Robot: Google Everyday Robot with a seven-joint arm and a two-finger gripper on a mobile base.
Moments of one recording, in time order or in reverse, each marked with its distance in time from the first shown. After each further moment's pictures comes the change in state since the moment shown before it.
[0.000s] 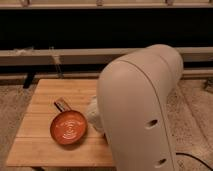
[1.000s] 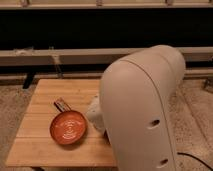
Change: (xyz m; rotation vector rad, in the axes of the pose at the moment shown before) arm 0.000 -0.003 -0.001 -0.017 -0.009 -0.004
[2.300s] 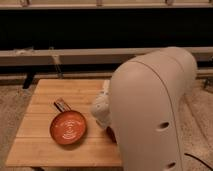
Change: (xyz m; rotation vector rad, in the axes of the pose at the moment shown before) arm -0.010 -0.016 -0.007 -0.027 -0.037 -0.003
